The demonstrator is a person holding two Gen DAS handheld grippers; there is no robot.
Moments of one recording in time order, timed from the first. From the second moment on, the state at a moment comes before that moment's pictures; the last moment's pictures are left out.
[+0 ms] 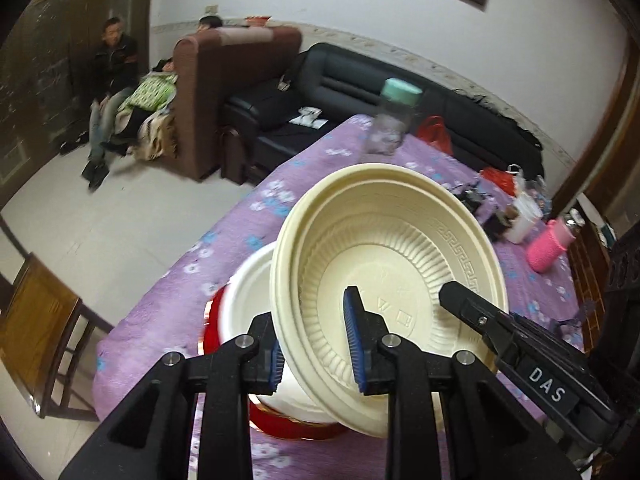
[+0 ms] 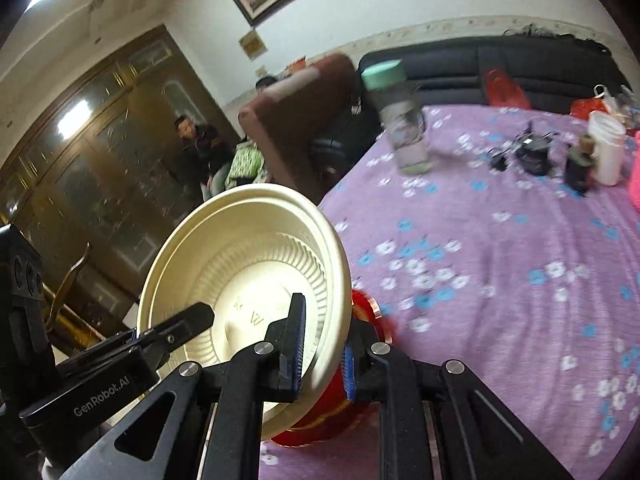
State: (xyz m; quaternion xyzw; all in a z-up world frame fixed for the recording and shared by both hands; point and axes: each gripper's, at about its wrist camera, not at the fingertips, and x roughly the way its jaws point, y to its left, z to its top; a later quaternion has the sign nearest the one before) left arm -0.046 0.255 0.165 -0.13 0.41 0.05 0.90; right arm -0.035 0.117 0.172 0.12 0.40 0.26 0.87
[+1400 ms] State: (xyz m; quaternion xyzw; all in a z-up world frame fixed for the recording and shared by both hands) left arm -0.112 0.299 0.182 -0.18 0.24 0.07 0.95; right arm -0.055 0.158 0.179 0.04 0.29 0.21 0.93
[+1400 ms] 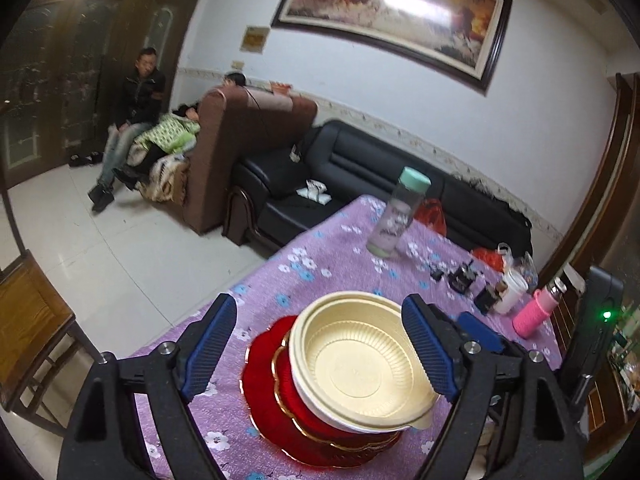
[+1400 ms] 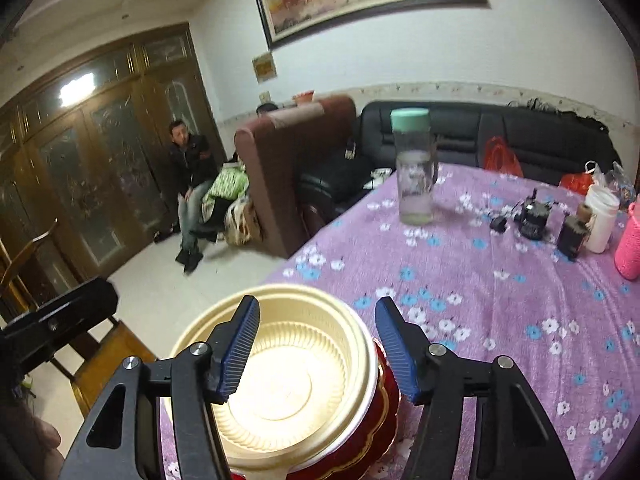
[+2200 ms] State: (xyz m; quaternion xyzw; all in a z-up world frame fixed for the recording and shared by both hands) left arm -0.160 0.238 0.137 -0.06 0.25 0.19 0.95; right arm -0.165 0.101 0.112 0.02 0.30 0.17 0.94
